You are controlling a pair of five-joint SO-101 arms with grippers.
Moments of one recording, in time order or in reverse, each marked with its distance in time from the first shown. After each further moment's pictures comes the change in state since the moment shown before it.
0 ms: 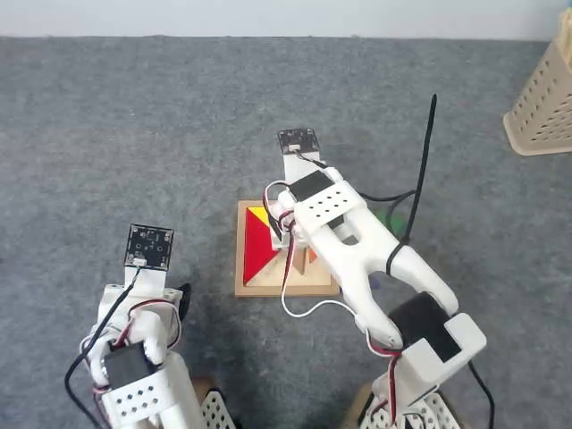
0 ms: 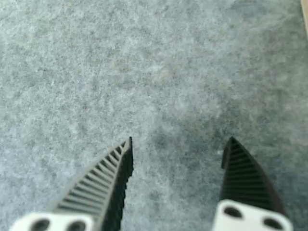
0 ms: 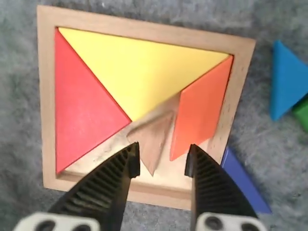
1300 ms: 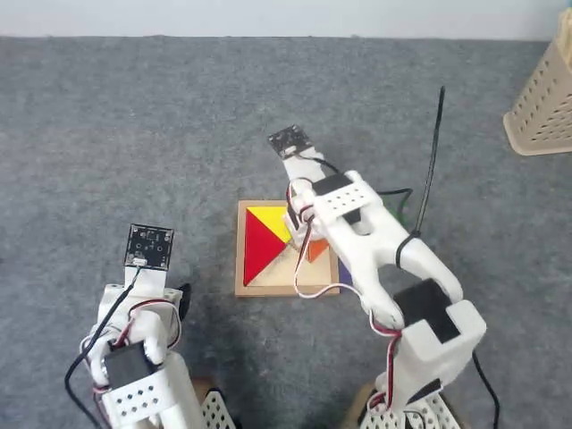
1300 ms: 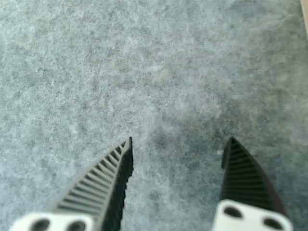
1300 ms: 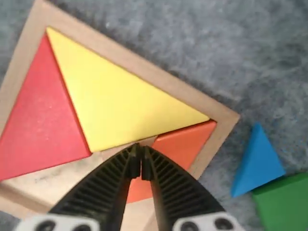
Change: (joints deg) left arm 0.0 0.0 0.0 0.0 0.0; right arm 7.4 5.5 3.9 -14.2 27.3
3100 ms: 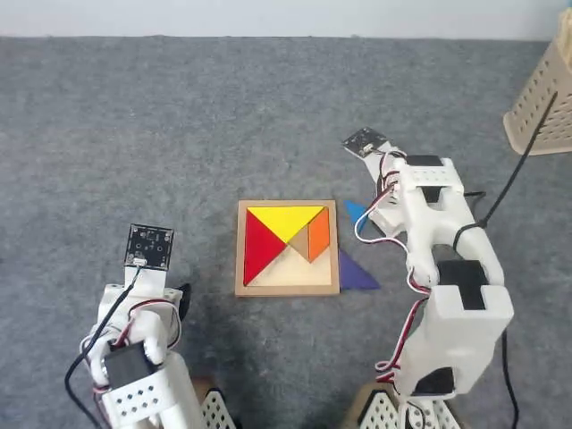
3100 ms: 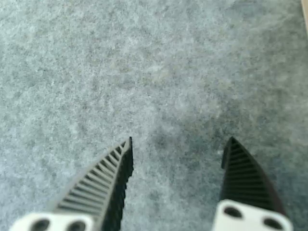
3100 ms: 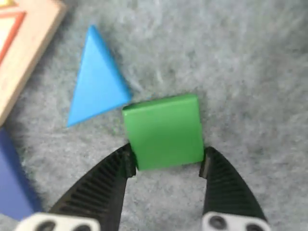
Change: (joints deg) left arm 0.0 0.0 0.0 0.0 0.0; right arm 23.9 6.2 -3.9 6.2 33.9
